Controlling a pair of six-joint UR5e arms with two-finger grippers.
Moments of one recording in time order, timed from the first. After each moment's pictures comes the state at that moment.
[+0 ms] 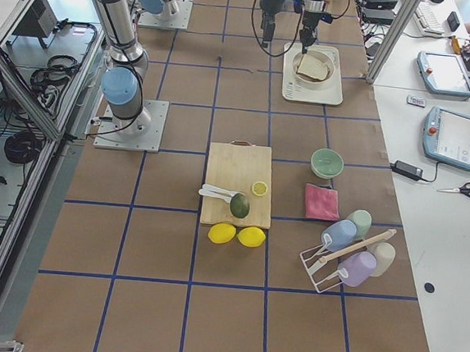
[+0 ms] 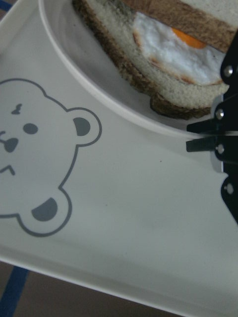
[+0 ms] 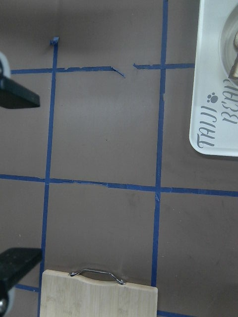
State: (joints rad) left arm -1.63 -2.29 -1.38 -1.04 1.17 -0.40; right arm 1.59 -1.55 1.51 -1.48 -1.53 -0.04
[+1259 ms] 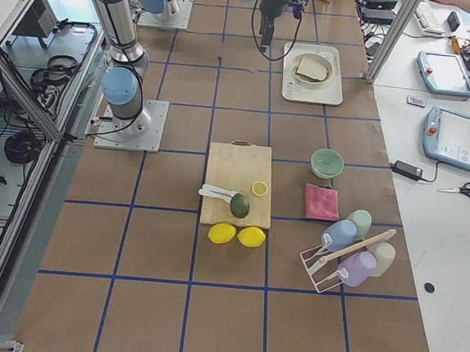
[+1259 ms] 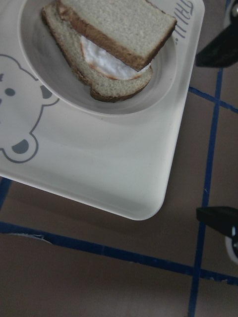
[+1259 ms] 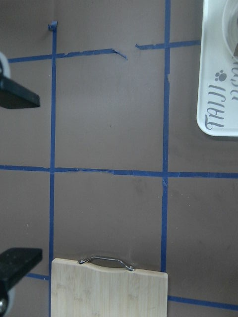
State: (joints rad) left arm -1.60 -1.93 -1.37 -1.52 1.37 -0.31; right arm 1.59 -1.53 1.51 -1.47 -1.56 -0.01
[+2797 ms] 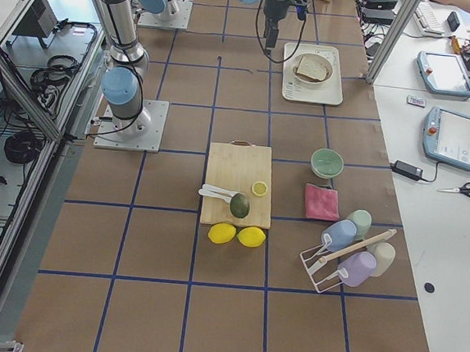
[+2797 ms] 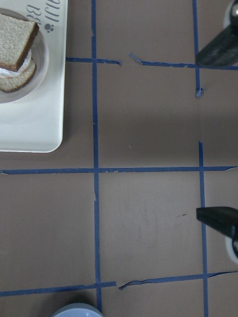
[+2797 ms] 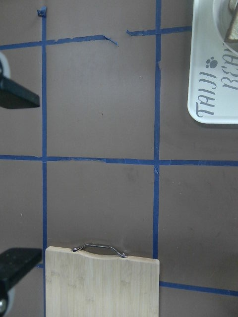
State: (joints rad) left arm -1.59 -1.56 -1.53 -1.54 1.54 -0.03; right arm 1.59 -1.51 1.50 -1.49 -1.61 -0.01
